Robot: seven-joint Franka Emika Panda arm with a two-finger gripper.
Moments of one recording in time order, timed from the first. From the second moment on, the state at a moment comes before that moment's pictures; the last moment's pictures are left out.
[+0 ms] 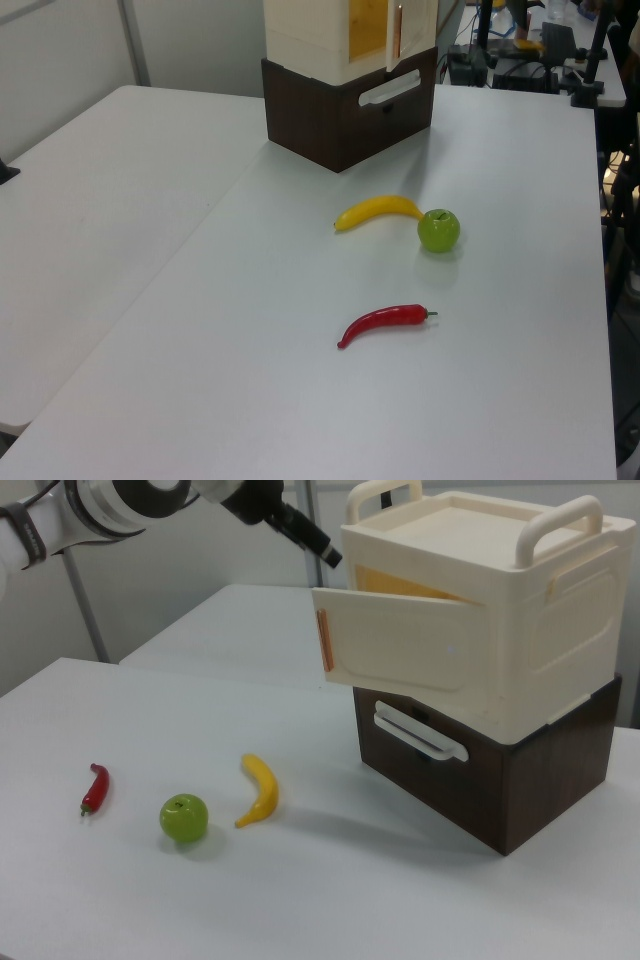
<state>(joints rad) -0.12 0.23 0.01 -1.26 -0.32 2.18 0.54</state>
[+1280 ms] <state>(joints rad) -0.14 0.24 0.00 -1.30 -0.19 1.85 0.16</state>
